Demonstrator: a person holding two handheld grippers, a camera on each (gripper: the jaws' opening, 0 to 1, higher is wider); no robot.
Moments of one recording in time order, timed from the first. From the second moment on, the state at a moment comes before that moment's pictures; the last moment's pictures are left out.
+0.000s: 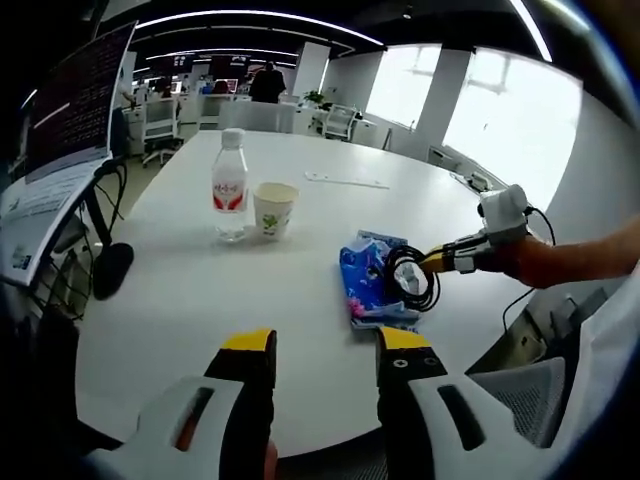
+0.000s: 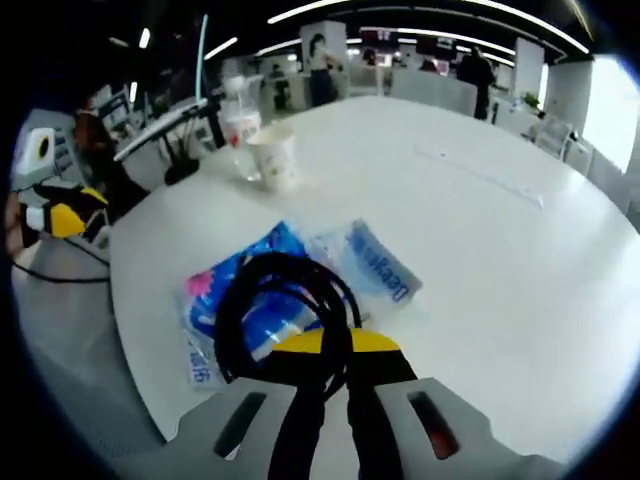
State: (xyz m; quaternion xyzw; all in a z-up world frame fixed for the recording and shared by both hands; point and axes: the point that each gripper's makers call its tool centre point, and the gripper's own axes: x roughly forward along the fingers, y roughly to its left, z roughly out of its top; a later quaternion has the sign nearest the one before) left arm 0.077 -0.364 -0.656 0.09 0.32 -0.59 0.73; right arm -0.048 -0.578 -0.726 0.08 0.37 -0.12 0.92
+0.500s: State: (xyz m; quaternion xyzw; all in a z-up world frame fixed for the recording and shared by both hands) left arm 0.078 -0.363 -0.655 0.09 0.32 -0.59 0.74; right arm -0.044 -0.570 -0.701 0.07 0.34 -0.11 0.93
